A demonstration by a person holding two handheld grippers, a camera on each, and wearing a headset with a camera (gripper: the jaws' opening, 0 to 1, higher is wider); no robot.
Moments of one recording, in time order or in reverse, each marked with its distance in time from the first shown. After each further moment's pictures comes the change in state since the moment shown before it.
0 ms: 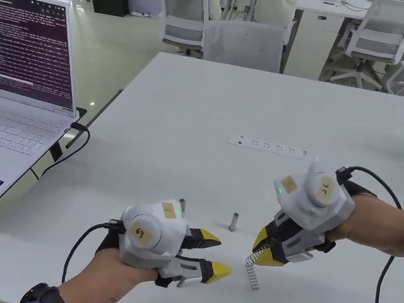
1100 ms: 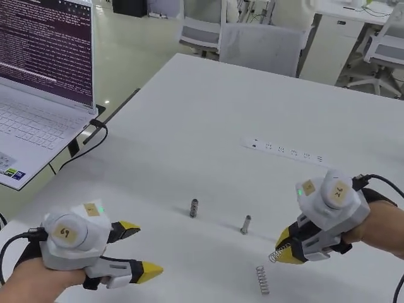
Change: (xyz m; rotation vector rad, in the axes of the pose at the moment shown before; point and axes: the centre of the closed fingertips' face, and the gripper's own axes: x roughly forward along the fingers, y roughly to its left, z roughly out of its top) left arm -0.109 0.071 -0.081 -0.186 0.096 0.326; right arm 0.005 -0.031 -0.033 0.076 0.062 -0.047
